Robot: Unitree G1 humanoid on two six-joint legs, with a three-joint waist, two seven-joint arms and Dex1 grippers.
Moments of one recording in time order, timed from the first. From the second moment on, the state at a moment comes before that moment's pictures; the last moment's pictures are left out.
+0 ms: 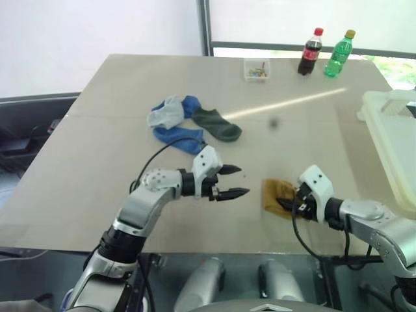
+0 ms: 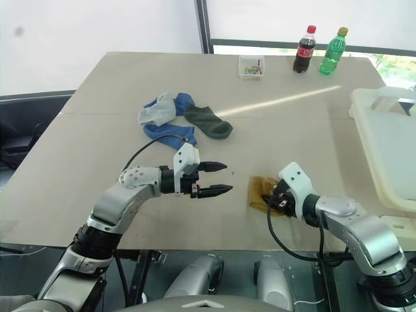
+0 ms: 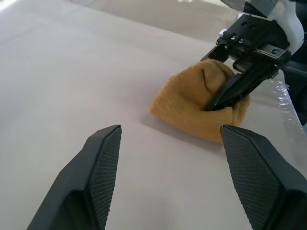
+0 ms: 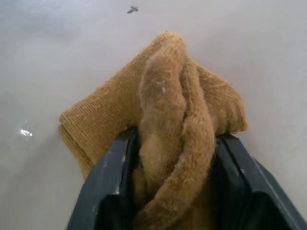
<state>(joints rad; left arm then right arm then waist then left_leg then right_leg) -0.37 0.48 -0.23 -0.17 -0.35 0.47 -1.00 -0.07 -0.68 0.10 -0.52 0.49 0.95 0.52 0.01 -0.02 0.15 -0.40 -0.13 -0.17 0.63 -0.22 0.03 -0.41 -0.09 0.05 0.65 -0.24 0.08</state>
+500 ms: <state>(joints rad) -0.45 0.28 -0.22 -0.11 -0.35 0.43 -0.88 -0.41 -0.48 -0.44 -0.23 0.77 0.98 0.37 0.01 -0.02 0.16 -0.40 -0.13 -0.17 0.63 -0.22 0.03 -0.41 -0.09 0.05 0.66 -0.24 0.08</state>
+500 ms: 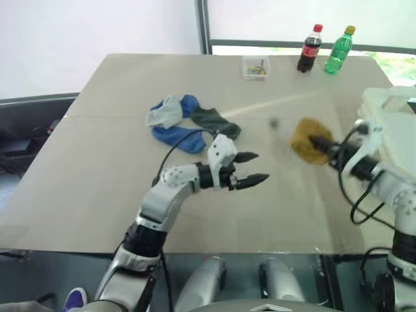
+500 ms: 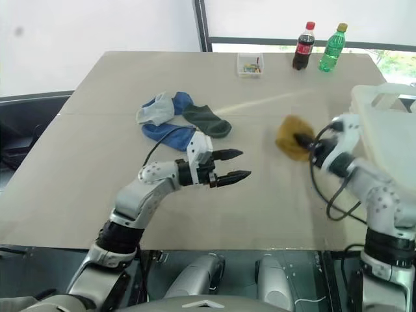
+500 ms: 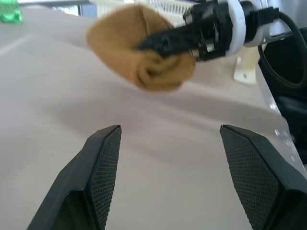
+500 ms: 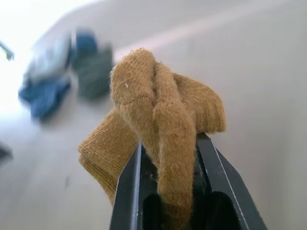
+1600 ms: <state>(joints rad) -0.50 0.18 -0.19 -0.14 -0.41 0.37 -0.77 -1.13 -0.74 -0.44 1.27 0.29 0.28 0.18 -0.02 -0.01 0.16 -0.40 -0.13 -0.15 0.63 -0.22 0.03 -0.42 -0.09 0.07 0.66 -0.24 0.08</state>
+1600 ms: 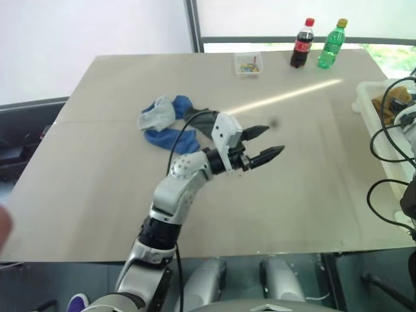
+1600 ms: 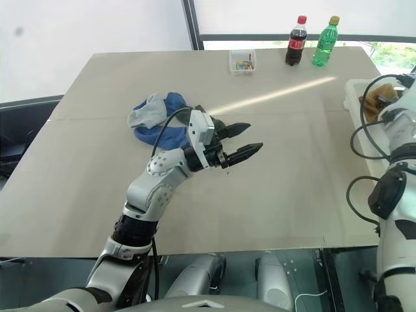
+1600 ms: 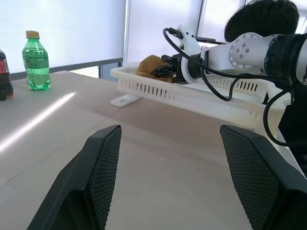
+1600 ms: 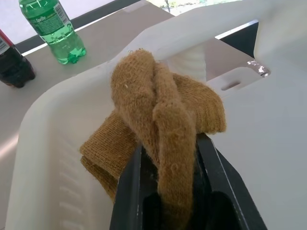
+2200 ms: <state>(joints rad) -0.50 0.20 -0.18 -0.13 -0.41 0.40 -0.76 -0.80 -0.72 -0.49 0.81 0.38 0.46 0.19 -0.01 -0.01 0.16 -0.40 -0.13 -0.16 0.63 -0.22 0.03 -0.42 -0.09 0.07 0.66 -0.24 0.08</state>
